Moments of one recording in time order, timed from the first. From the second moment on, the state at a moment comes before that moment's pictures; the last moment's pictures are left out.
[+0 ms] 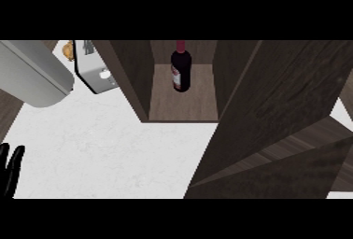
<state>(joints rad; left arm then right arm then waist) 0.45 0.76 -0.32 -2.13 0.82 0.38 -0.65 0.07 0.00 0.73 -2.44 -0.12 0.15 0.75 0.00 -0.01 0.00</state>
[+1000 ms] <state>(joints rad) 0.46 0.79 -0.15 -2.08 0.94 0.17 -0.57 -0.30 -0.15 0.88 -2.38 0.11 -0.30 0.75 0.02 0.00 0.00</state>
